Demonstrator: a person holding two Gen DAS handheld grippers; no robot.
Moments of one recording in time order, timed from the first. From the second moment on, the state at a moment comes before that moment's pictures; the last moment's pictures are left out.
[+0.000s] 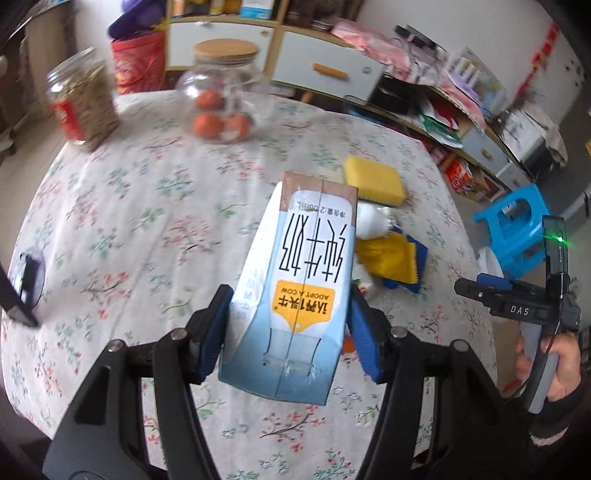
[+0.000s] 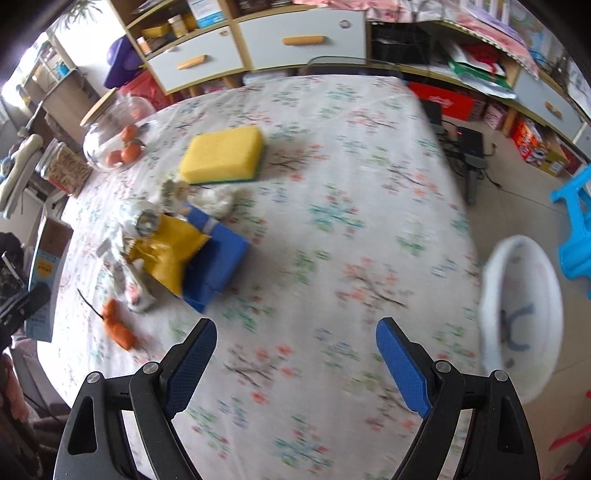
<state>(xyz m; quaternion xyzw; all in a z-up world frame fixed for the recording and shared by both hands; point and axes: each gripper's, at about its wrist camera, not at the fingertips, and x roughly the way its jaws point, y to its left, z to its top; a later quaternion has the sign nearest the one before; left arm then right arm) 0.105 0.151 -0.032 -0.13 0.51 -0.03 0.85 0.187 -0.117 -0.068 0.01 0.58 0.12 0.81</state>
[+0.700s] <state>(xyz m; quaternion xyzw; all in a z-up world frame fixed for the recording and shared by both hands) 0.088 0.192 -0.034 -0.16 0.51 -0.01 0.84 0.213 -0.021 -0.092 0.00 0.55 0.19 0.81</state>
